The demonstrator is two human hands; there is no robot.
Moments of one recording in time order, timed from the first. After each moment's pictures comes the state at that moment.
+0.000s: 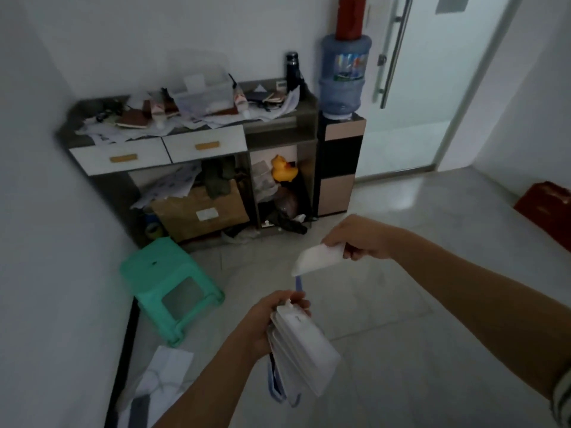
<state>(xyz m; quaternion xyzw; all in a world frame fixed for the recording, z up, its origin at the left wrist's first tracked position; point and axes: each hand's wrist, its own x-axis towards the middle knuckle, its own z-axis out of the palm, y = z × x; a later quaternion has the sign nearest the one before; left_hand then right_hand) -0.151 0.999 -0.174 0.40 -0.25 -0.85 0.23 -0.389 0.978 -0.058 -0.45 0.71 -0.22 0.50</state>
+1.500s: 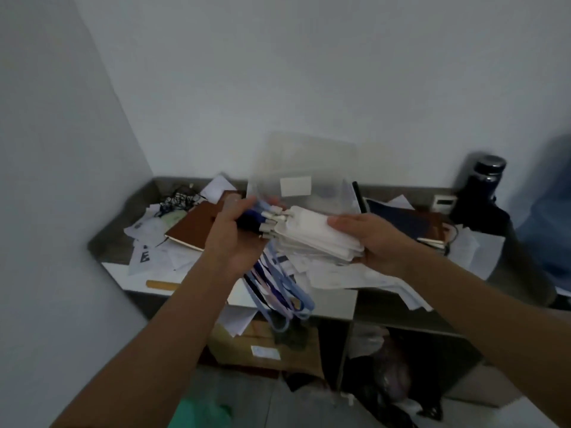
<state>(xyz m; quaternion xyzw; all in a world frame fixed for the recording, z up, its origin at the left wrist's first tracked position) -0.131 0.137 0.029 0.30 -0.21 -0.70 0.61 -0.363 0.117 0.014 -0.47 0.44 -0.38 0.67</state>
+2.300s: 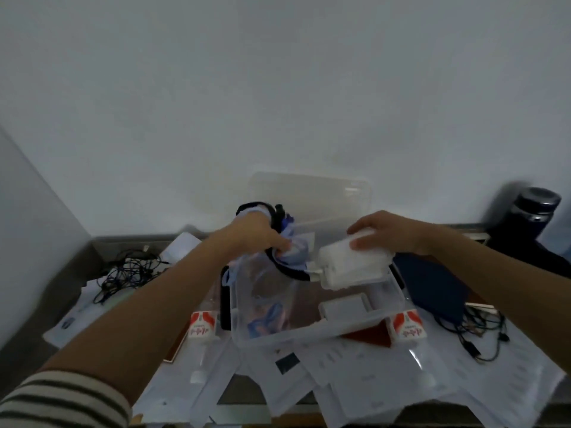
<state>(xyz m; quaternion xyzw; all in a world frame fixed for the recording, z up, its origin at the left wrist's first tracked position) -0.113 -0.159 0.053 0.64 -0.73 -0.25 0.03 -0.388 -0.152 0.017 -0.68 0.60 -0.14 0.39</state>
